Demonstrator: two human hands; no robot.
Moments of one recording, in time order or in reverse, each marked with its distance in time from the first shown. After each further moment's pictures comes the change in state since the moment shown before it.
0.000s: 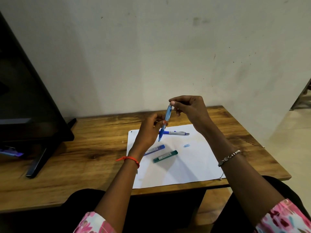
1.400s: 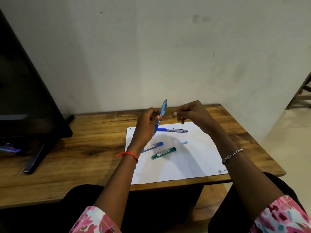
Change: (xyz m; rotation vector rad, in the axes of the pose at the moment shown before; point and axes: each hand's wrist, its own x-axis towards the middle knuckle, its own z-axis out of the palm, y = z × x) left_hand 0.002 -0.006 -0.004 0.007 0.098 0.070; right_hand -0.005 0.016 -0.021 -0.234 -0.229 0.061
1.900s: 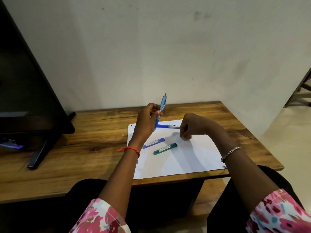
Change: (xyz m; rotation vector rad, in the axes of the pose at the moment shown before) left_hand 0.001 0.002 -0.003 -0.005 0.015 0.007; right_hand -0.007 0.016 0.001 -0.666 -0.476 0.120
